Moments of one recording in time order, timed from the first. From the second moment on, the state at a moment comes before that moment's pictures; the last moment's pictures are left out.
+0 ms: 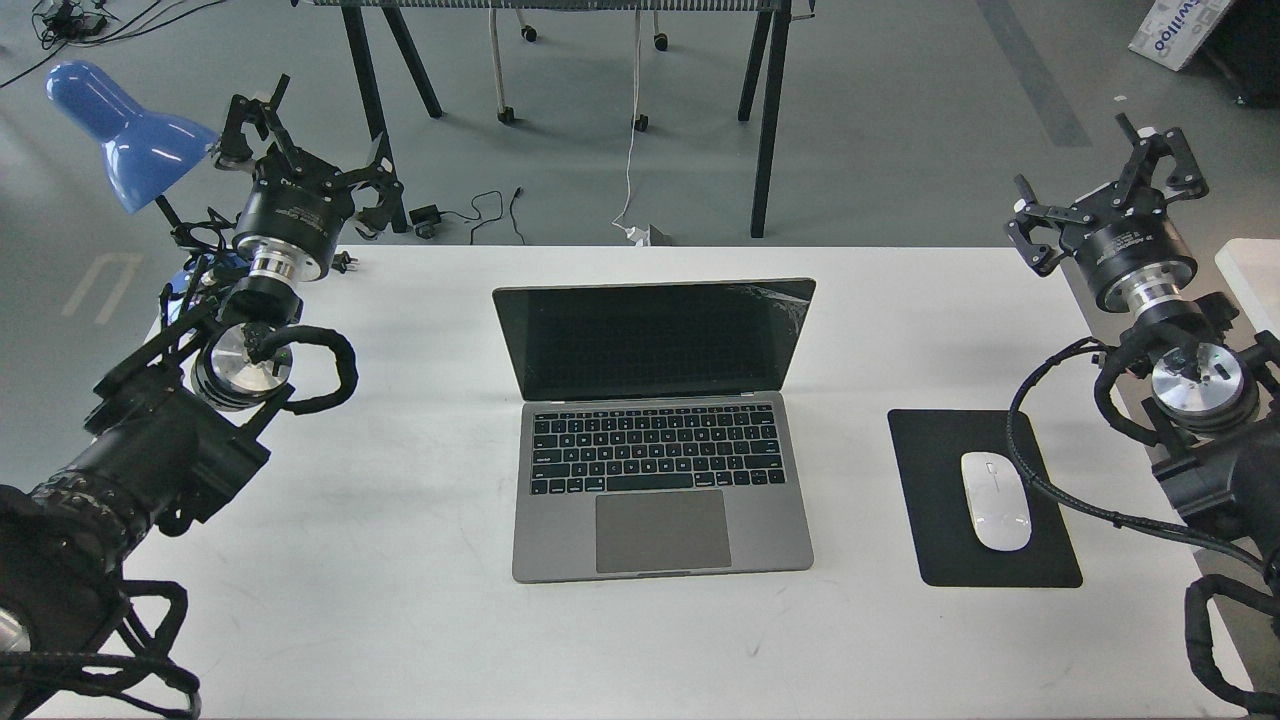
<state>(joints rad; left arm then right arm) -0.82 0.21 -0.80 -0.48 -0.15 -0.49 -0.43 0.71 -0.29 1.16 0.48 -0.07 0.48 0.12</state>
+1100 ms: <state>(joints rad) -0.82 0.21 -0.80 -0.48 -0.16 -0.49 -0.43 0.89 -0.12 0.85 0.43 -0.07 0.49 0.06</state>
